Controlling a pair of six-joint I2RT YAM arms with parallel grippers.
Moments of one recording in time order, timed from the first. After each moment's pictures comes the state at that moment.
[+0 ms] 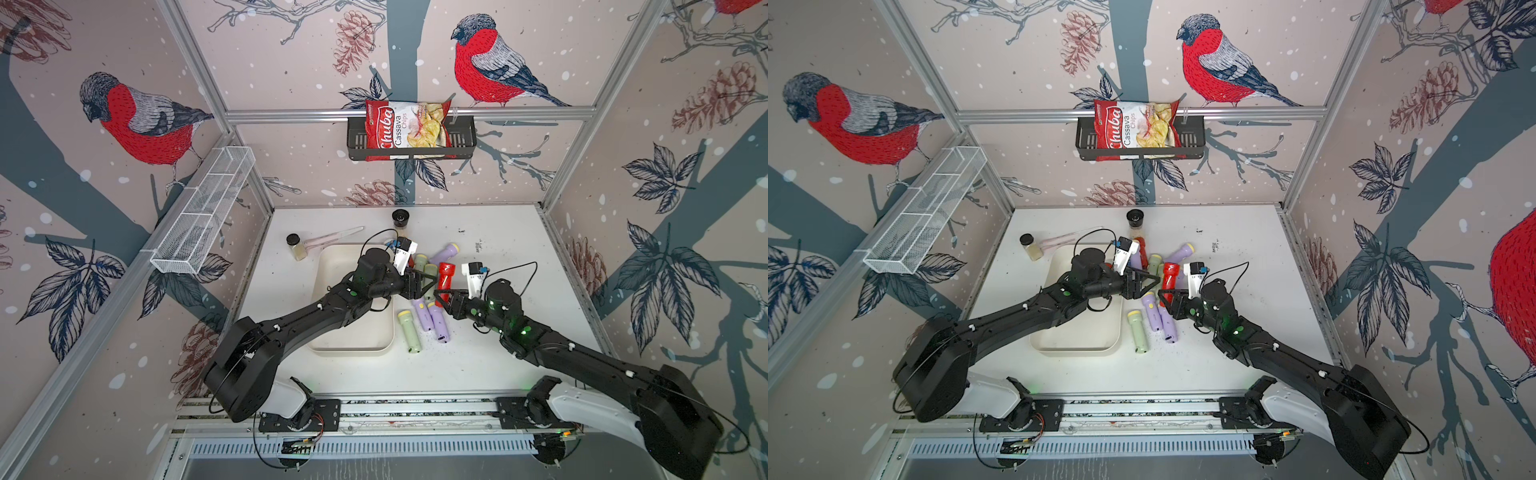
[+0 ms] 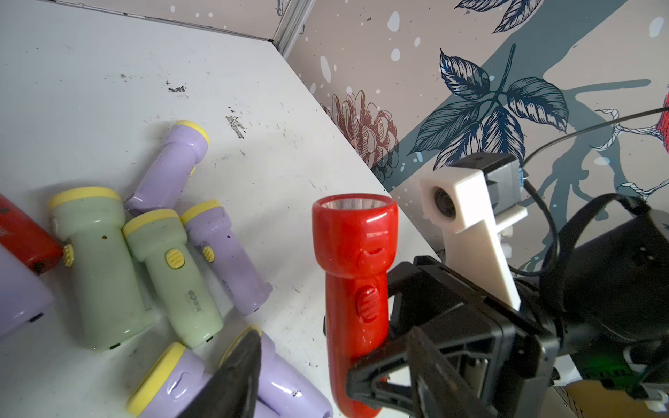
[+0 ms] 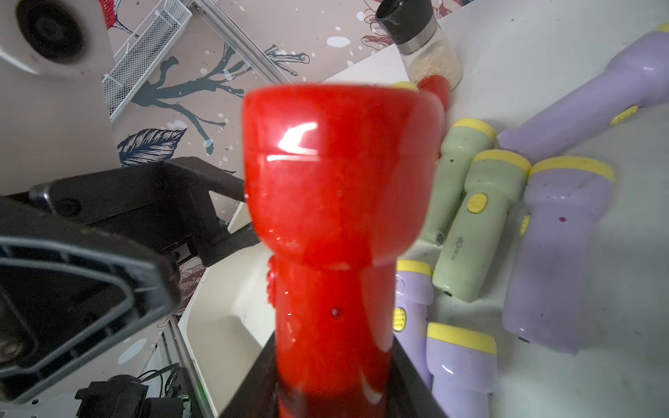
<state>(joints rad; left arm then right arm) -0.70 1.45 0.87 0.23 0.48 -0.50 0.72 1.07 0.43 0.31 -0.20 0.65</state>
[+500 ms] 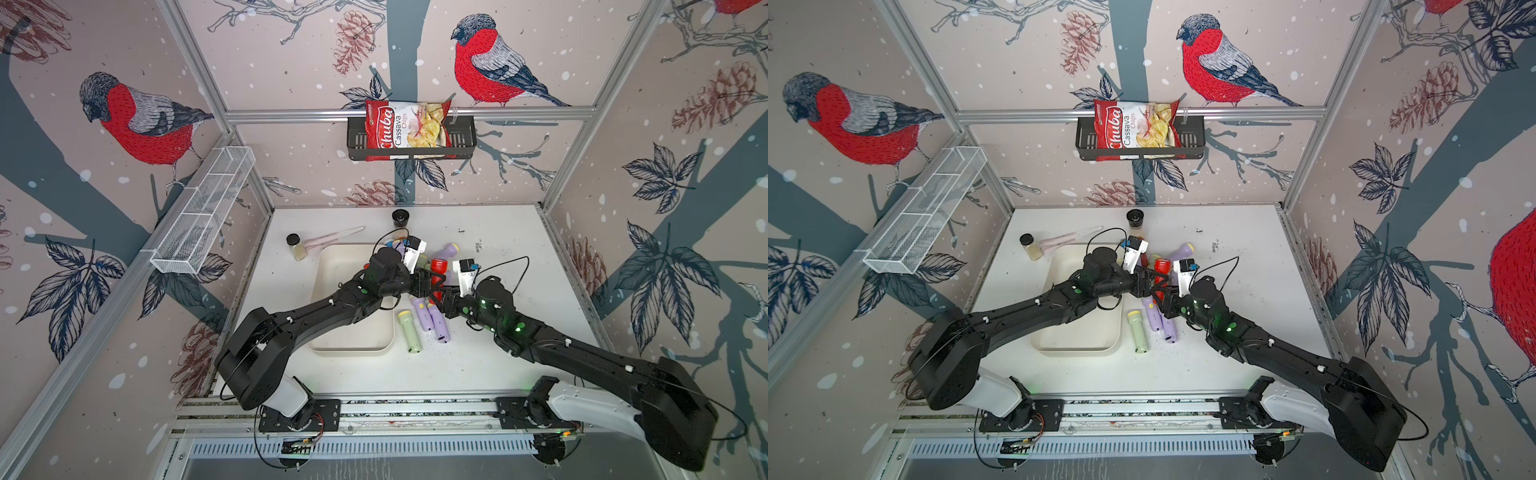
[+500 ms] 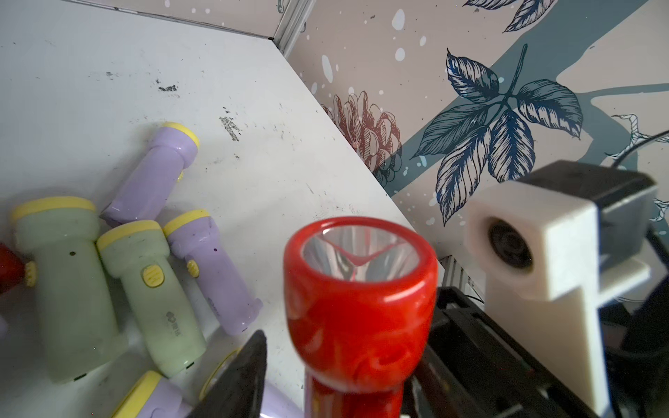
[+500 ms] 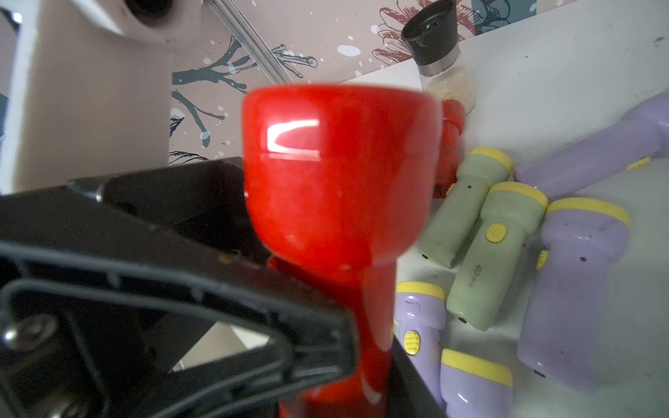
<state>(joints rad) -0.76 1.52 0.93 0.24 0.42 -0.53 0.82 1.11 0.52 0.25 -0.07 0.57</state>
